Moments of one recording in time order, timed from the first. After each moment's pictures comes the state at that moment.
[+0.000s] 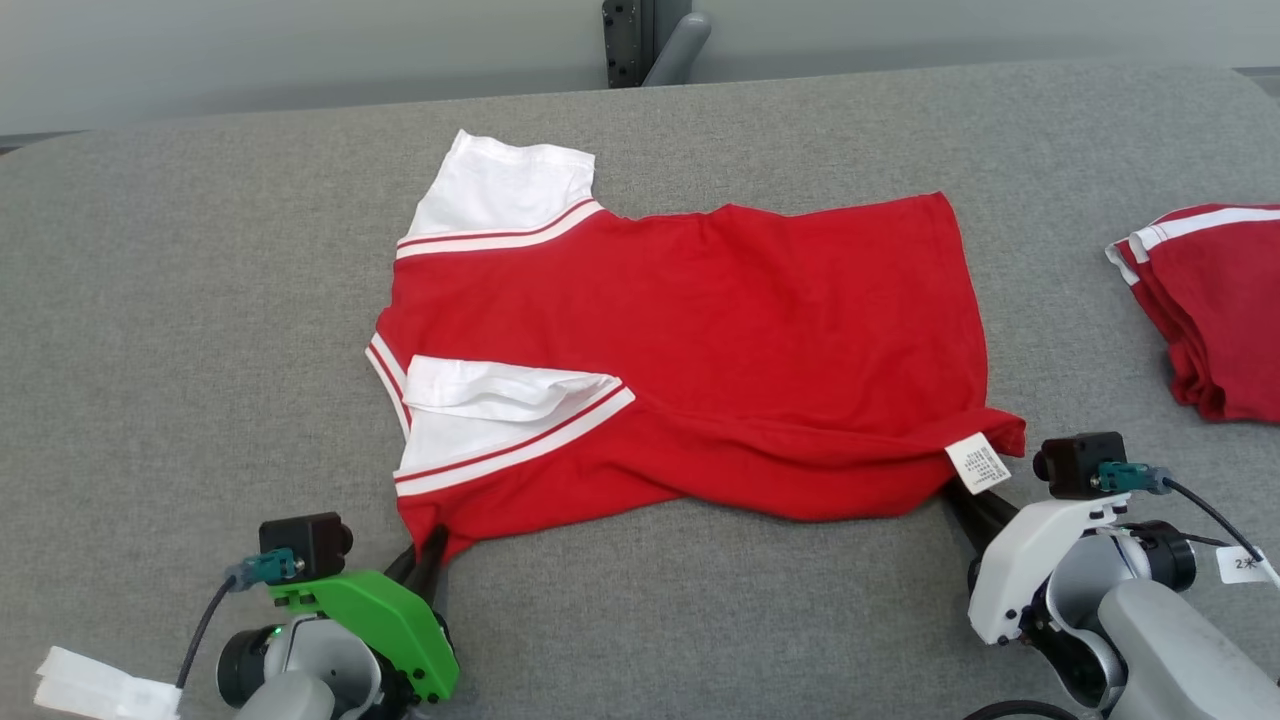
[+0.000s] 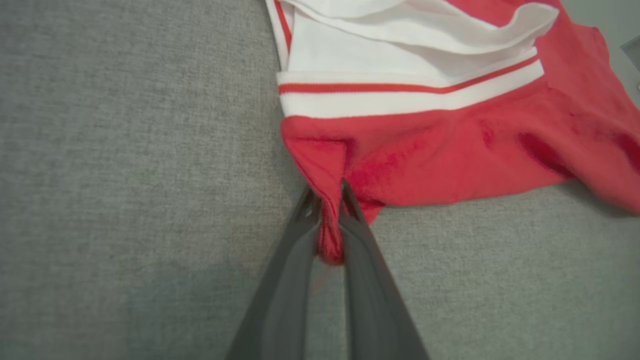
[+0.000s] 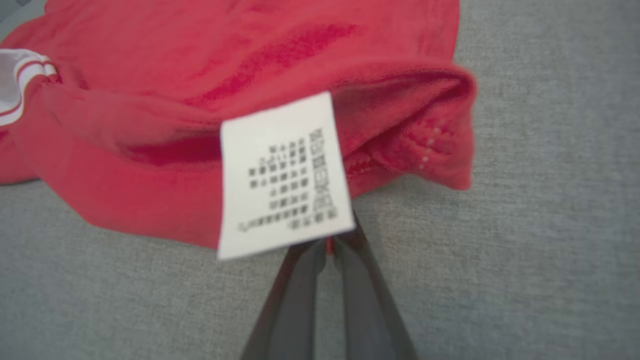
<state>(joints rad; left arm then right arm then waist) -0.23 0.29 -0.52 0.43 -0.84 0.05 0.04 -0.29 -0.32 0.37 0.51 0.58 0.13 0.04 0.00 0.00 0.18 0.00</state>
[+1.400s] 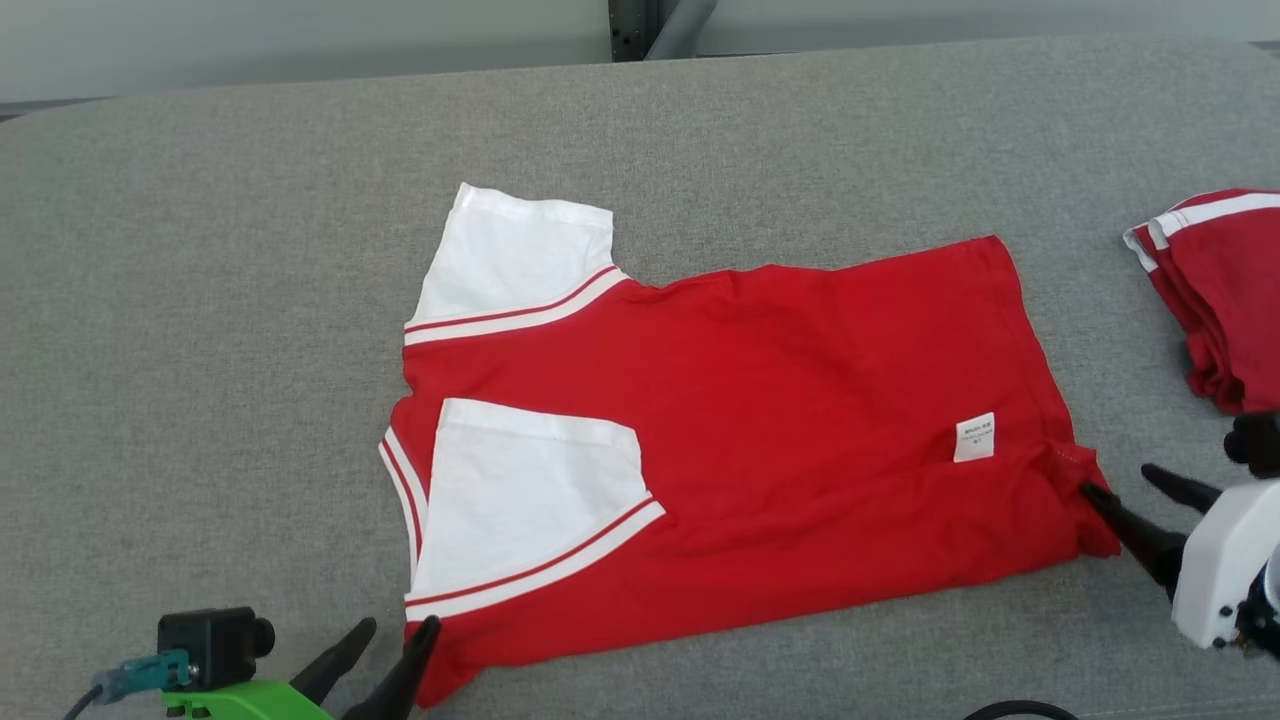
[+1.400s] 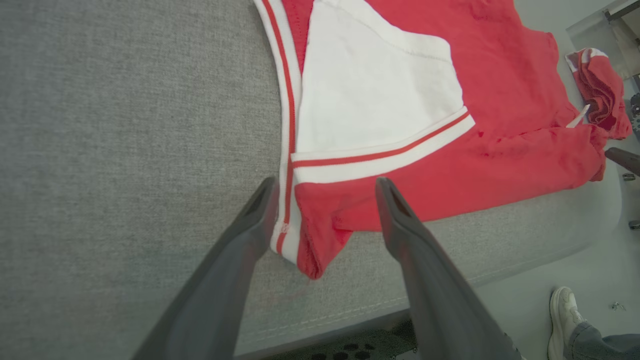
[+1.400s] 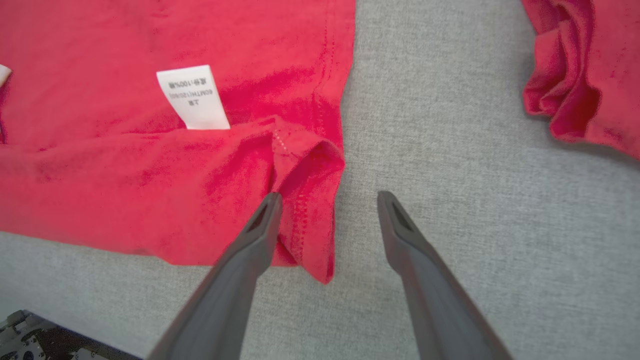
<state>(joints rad) 0.12 0.55 -0.44 -0.17 -0.98 0.12 0.19 -0.09 -0.71 0.29 0.13 0.80 0.13 0.31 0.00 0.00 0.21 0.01</state>
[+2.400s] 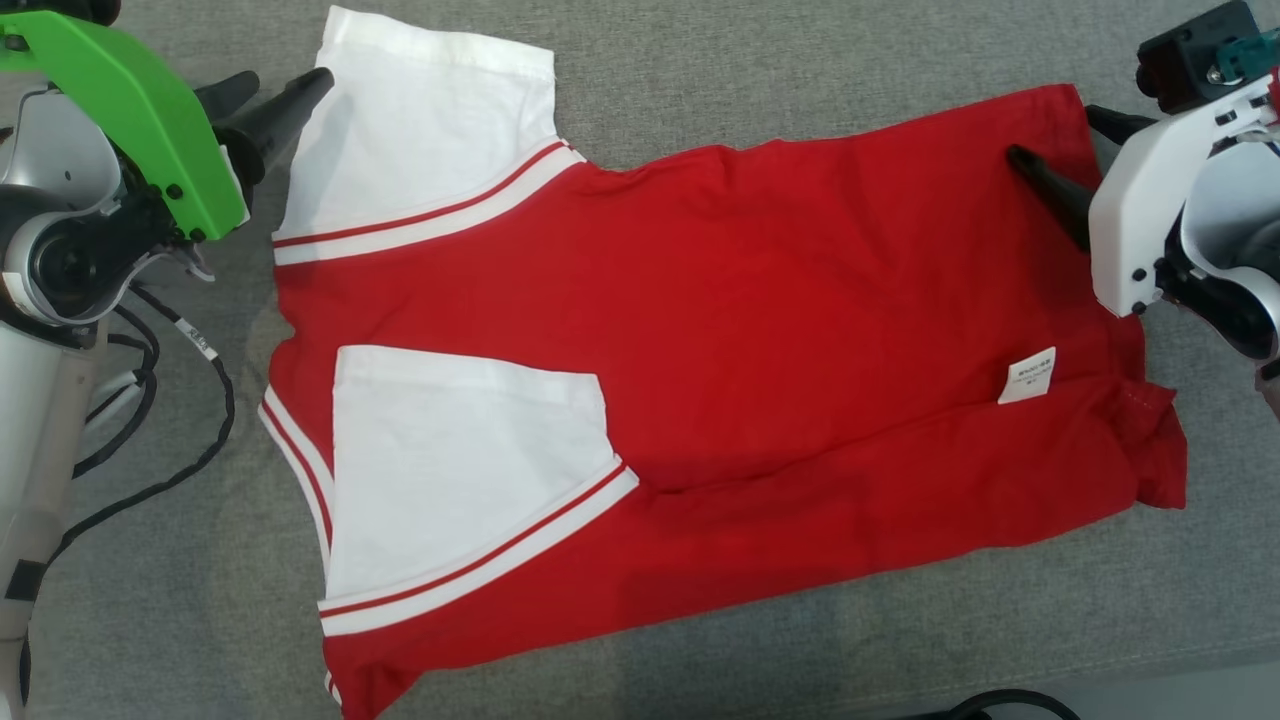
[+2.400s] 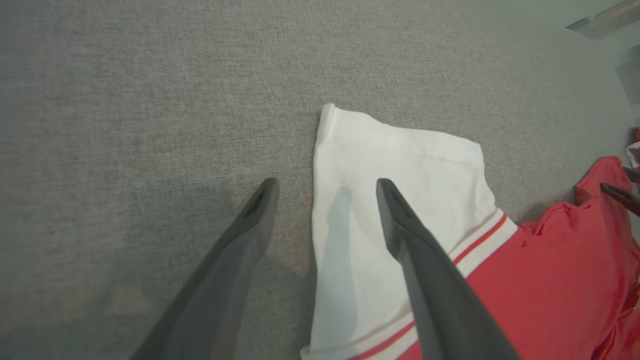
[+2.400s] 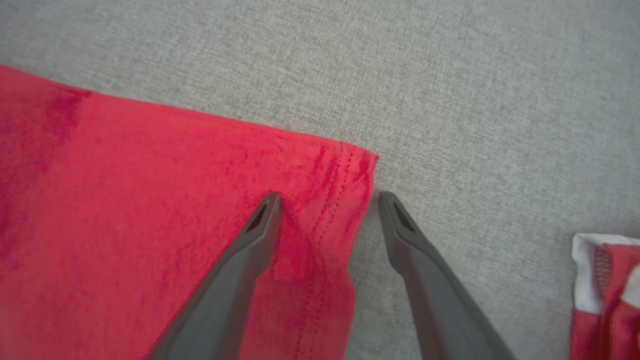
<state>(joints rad) -0.96 0.49 -0.45 0.38 -1.06 -0.06 0.64 -0.79 -0.61 0.45 0.24 0.59 0.13 0.56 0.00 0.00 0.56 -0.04</state>
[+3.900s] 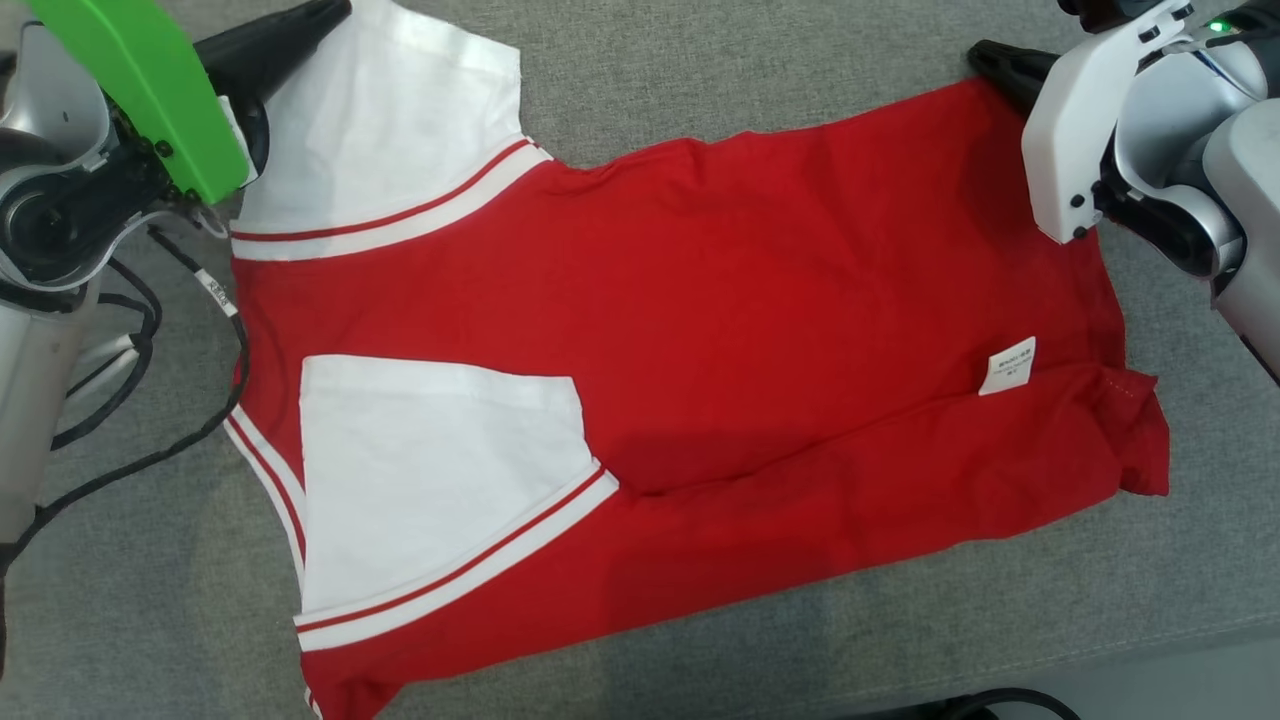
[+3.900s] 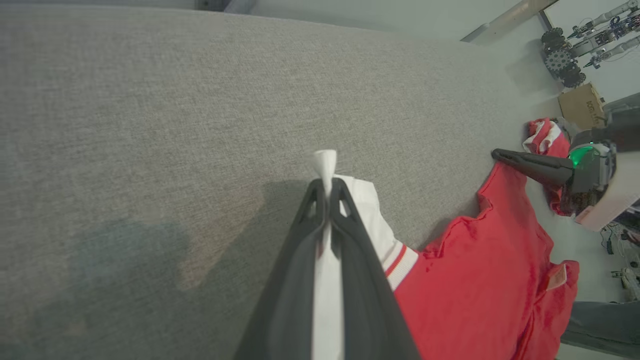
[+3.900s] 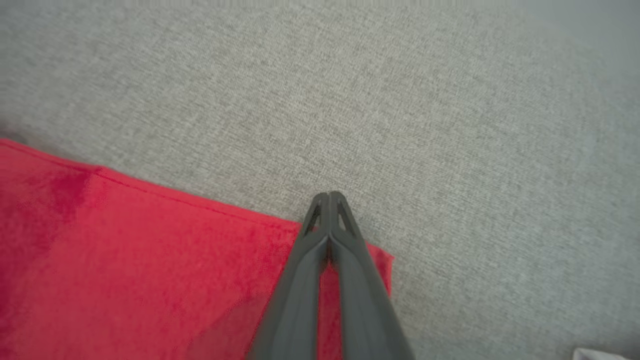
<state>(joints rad) -1.04 0.53 -0.54 0.33 -1.22 -0.13 0.61 -1.11 -0.60 0.83 0.46 0.74 0.13 0.37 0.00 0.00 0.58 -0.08</state>
